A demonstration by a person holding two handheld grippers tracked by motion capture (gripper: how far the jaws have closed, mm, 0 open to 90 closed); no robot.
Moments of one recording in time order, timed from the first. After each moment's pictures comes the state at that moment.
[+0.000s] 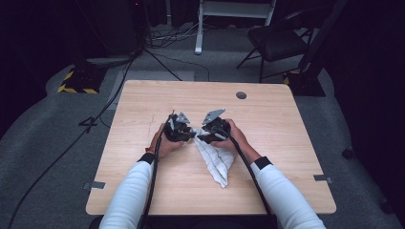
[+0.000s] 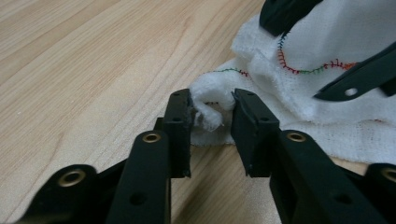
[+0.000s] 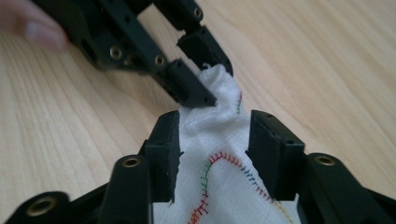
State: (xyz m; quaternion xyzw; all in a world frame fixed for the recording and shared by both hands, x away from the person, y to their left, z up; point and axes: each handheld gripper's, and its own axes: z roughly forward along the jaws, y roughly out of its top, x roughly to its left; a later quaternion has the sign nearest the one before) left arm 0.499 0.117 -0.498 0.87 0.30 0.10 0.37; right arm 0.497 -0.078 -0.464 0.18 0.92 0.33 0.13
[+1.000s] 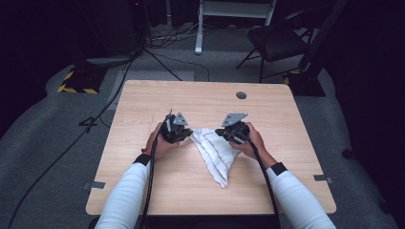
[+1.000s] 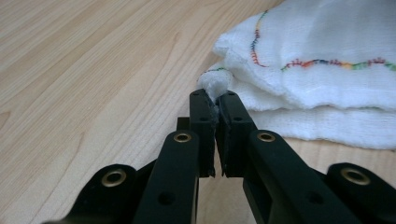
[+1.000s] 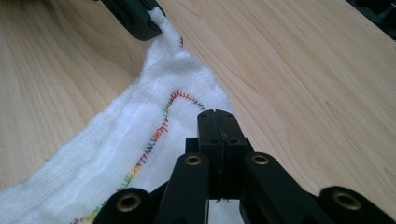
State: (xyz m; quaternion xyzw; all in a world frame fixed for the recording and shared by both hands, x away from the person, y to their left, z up) left arm 0.477 0.125 -0.473 0.88 0.27 0.13 0.37; right arm 0.477 -0.138 -0.451 0.19 0.90 0.36 0.17
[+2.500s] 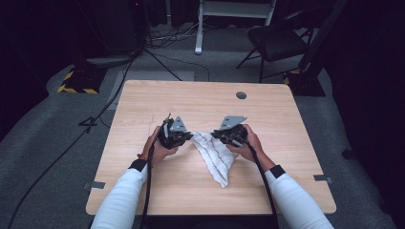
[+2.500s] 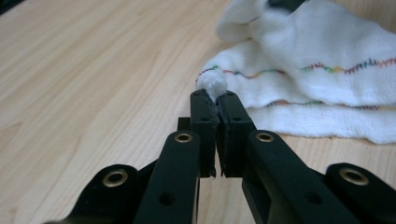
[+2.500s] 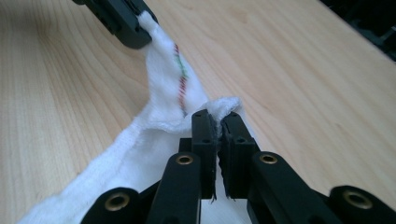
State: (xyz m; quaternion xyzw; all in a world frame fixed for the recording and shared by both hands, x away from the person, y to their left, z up) left arm 0.447 0.128 -0.456 0.88 0.24 0.15 0.39; right arm 0.464 -0.131 -0.446 0.16 0.89 0.39 0.18
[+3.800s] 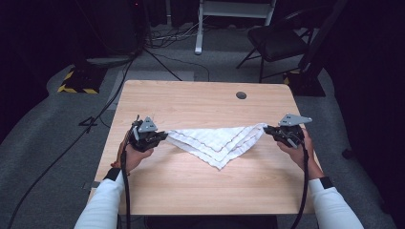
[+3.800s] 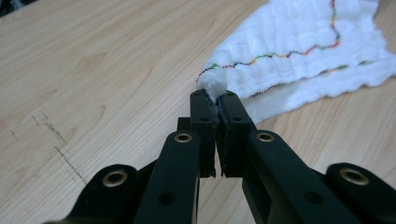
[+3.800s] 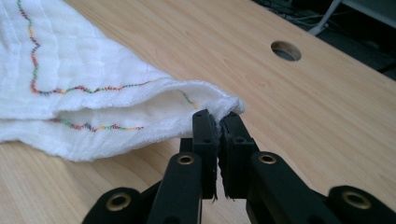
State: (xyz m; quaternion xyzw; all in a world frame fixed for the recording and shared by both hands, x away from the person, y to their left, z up) left arm 0.423 0.204 -0.448 0.85 0.32 0.17 0.39; right arm 0.452 -0.297 -0.429 0.31 0.84 0.39 0.24
